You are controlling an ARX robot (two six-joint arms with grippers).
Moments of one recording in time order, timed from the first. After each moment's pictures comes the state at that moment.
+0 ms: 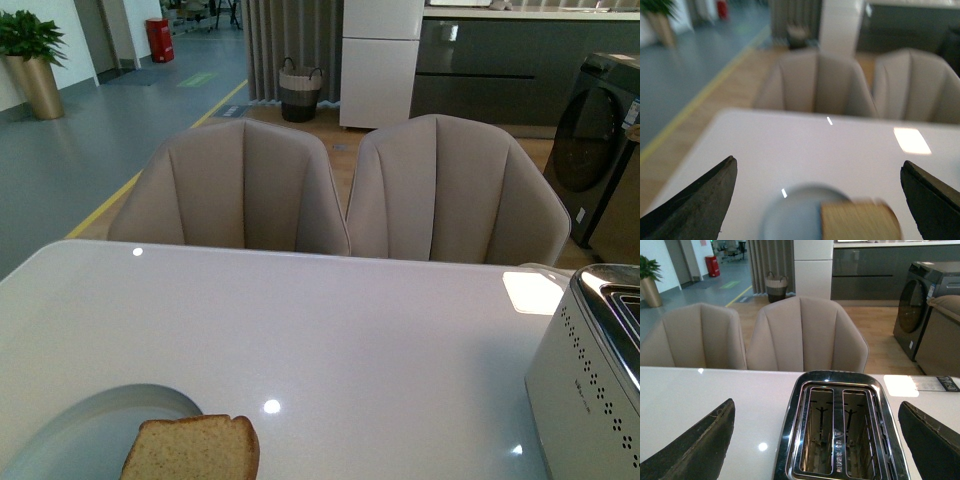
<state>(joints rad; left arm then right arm) 0.07 0.12 0.10 -0.22 0.21 0.00 0.00 0.01 0.02 0.00 0.00 0.00</state>
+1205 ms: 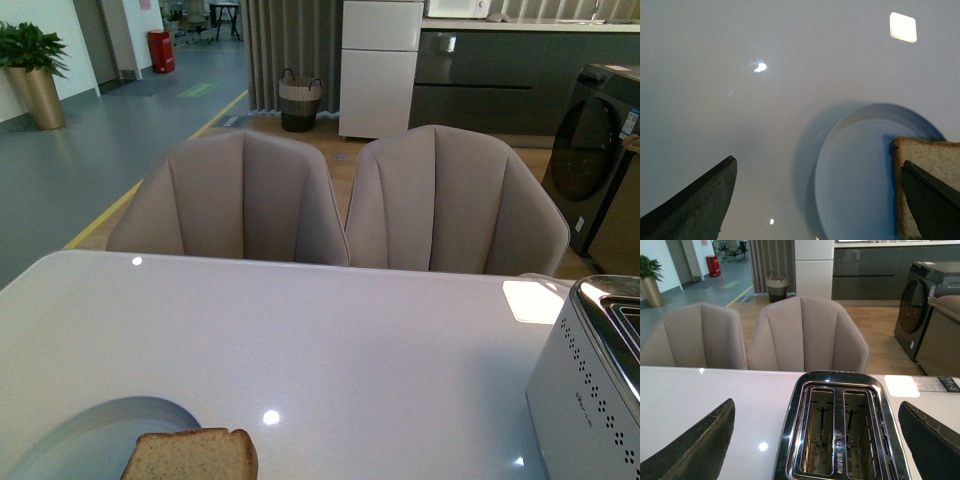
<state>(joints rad) 0.44 1.95 0.58 0.55 0.53 0.18 0.00 0.01 0.02 0.00 0.00 0.00</state>
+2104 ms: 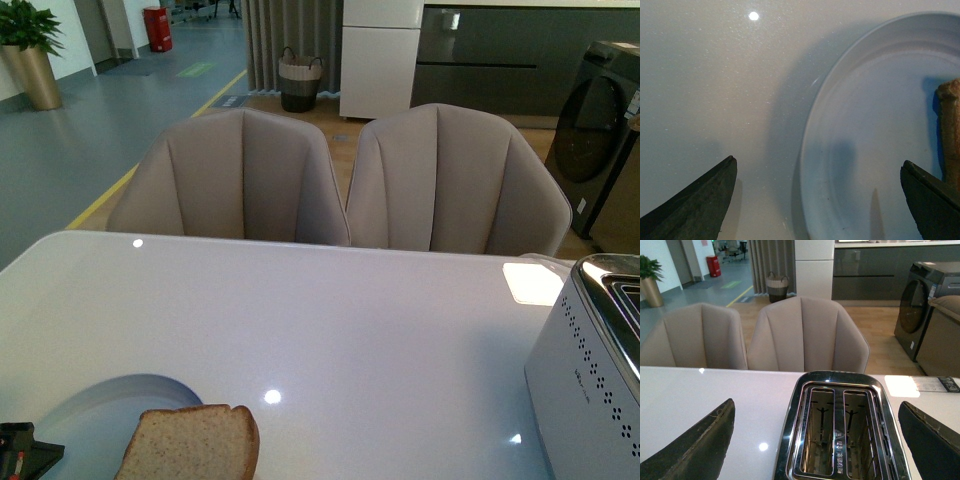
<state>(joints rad) 0.29 2.28 0.72 0.56 0.42 0.24 0.00 0.01 0.02 0.00 0.00 0.00</state>
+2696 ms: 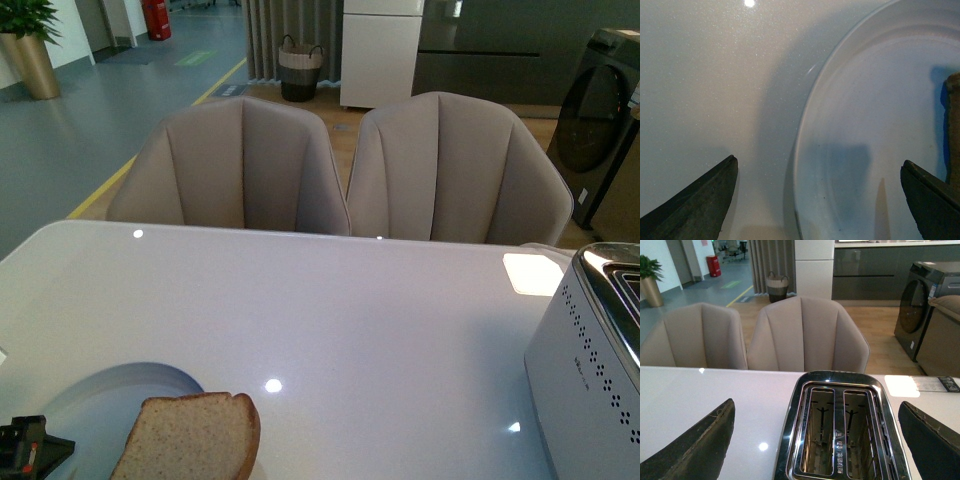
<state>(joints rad) 0.28 2.32 0.76 0.52 0.42 0.20 0.00 0.01 0.02 0.00 0.00 0.00</state>
